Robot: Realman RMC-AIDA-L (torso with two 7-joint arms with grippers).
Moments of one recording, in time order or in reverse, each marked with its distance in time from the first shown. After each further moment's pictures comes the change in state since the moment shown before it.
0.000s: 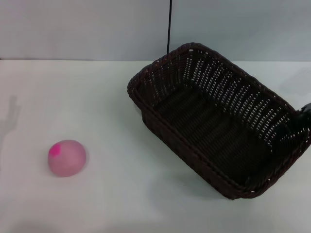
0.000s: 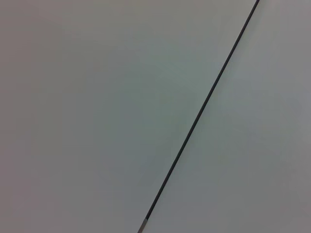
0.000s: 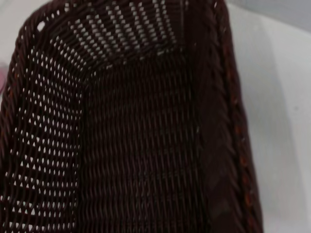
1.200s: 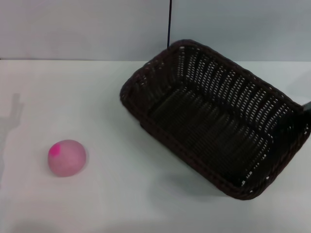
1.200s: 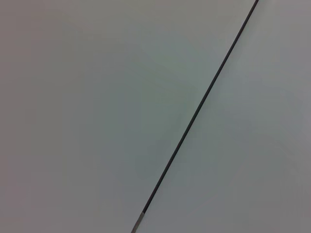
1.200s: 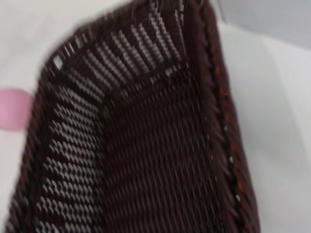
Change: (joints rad) left arm -0.017 0.000 0.000 -0.005 0.000 -0.024 -0.010; right arm -0.043 0.019 0.089 -0.018 0.061 -0.016 -0.075
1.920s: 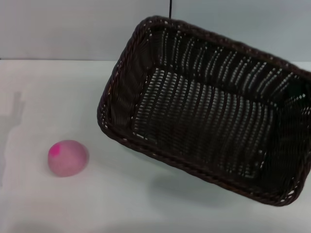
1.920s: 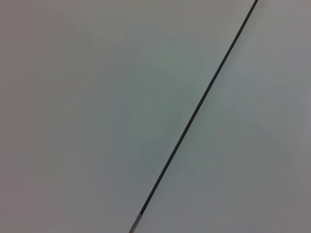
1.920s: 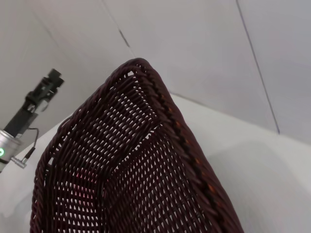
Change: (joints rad) left arm -0.008 0.000 -0.003 0.000 0.000 -0.001 -0.002; right arm -0.083 -0.064 0.140 0.013 0.329 -0.132 -0.193
